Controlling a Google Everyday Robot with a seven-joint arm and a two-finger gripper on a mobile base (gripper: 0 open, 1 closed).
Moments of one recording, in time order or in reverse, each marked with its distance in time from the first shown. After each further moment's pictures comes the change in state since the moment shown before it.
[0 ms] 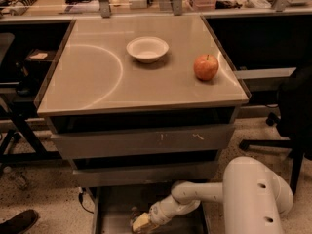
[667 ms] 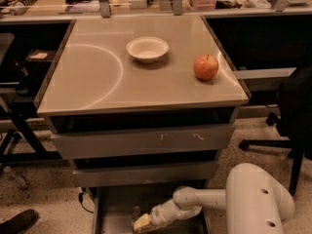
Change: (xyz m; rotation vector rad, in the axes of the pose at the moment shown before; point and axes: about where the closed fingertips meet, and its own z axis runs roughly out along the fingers) arm -0.011 -0.022 0.010 -0.006 -0.093 0.038
